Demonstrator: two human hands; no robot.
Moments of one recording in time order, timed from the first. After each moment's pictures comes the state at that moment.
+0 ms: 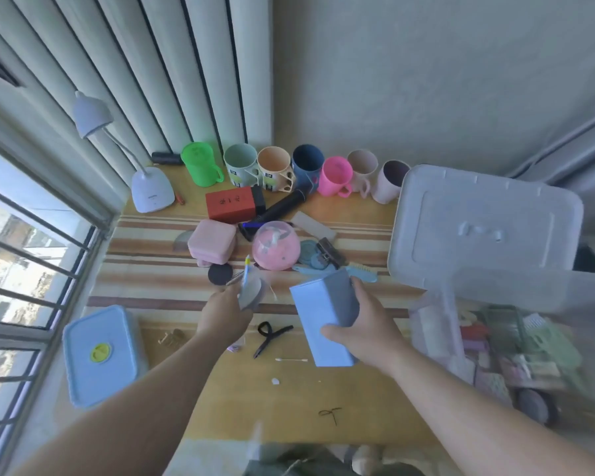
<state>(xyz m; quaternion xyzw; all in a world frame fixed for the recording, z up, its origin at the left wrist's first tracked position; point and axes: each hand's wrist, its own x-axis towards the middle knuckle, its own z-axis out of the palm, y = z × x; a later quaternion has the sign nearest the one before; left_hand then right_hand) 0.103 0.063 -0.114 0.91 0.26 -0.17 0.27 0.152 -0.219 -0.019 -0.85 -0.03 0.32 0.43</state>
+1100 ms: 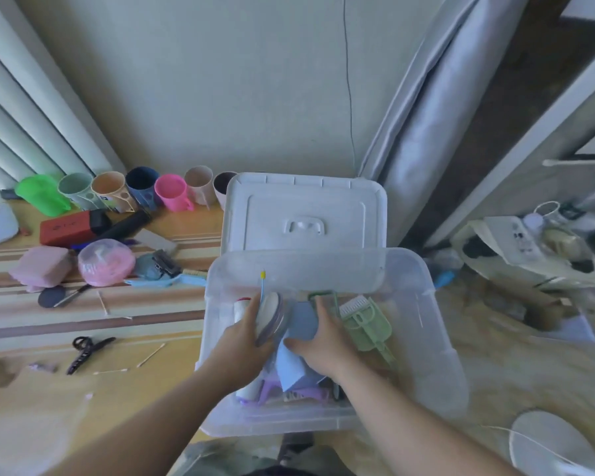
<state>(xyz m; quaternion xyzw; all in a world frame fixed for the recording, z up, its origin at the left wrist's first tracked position) 0.136 -0.383 -0.007 0.89 0.13 -0.19 0.40 0.185 -0.570 -0.052 -0.87 0.04 0.28 0.40</state>
